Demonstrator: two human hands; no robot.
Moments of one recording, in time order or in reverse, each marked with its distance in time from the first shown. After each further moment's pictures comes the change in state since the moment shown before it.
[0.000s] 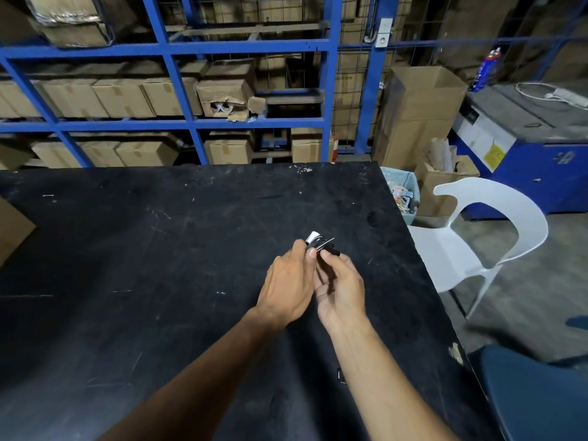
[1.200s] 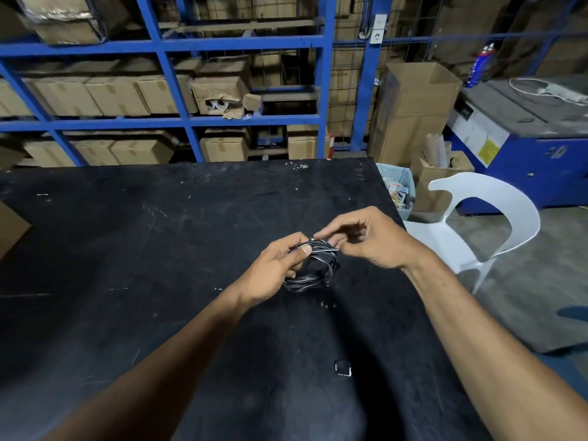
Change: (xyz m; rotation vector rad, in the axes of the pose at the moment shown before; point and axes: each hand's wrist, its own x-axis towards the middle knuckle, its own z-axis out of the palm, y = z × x) left_hand 0.010 -0.010 -0.032 -0.806 -0.377 -0.039; right_hand 0.029 -0.121 0.011 -1.440 -0.796 -0.384
